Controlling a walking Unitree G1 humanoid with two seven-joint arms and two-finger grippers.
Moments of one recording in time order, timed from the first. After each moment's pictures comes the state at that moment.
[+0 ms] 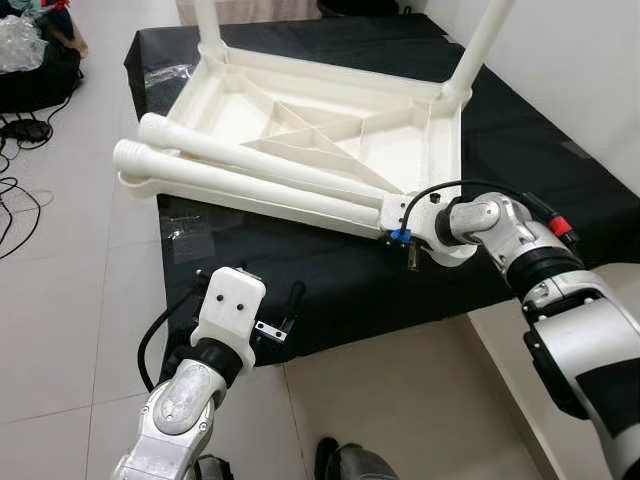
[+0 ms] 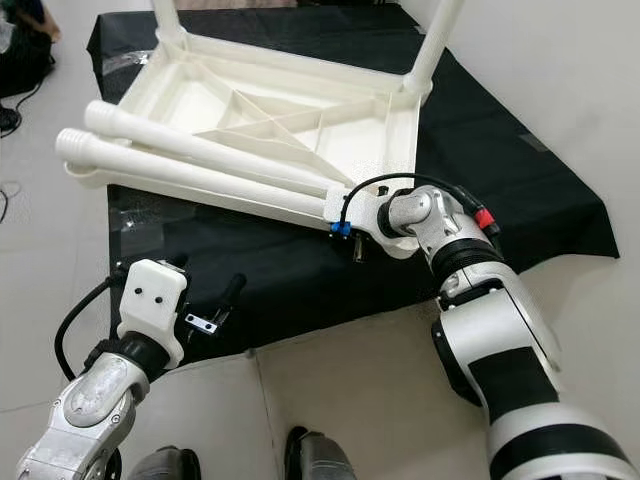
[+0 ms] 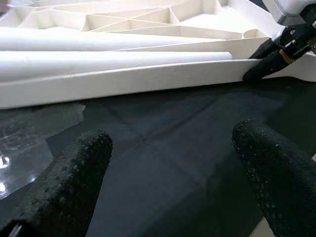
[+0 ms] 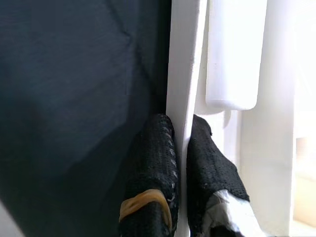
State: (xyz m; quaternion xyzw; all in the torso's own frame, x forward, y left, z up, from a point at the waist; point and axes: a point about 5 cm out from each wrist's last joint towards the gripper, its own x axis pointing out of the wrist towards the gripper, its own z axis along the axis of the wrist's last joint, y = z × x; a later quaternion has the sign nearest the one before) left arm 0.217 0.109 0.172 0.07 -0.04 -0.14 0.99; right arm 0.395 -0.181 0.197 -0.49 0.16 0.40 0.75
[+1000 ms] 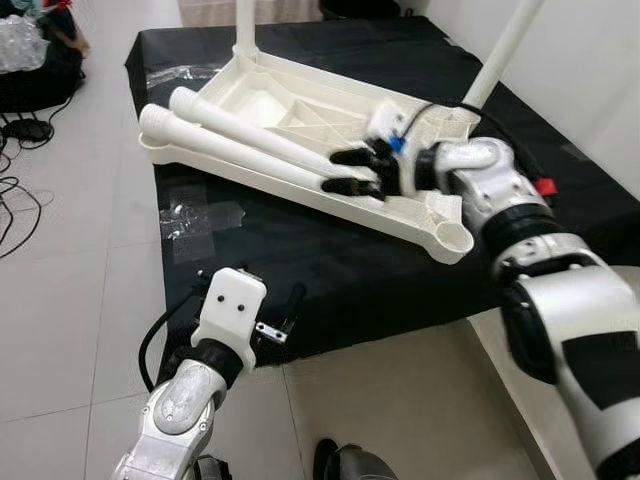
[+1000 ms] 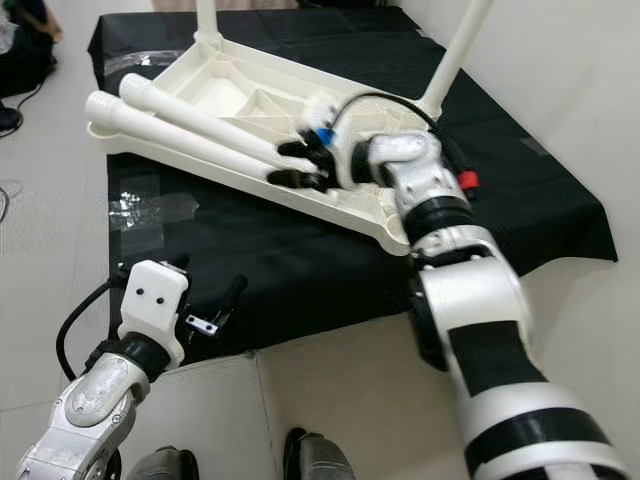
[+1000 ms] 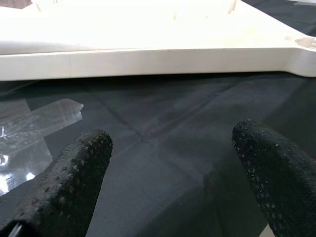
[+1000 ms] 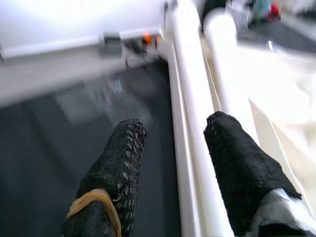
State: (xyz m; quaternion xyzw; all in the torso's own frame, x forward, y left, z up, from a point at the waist) left arm 0.218 0.109 0.170 0.07 -0.04 -0.14 0.99; right arm 0.402 -0.091 0.280 -0.22 -0.02 0.52 0.83
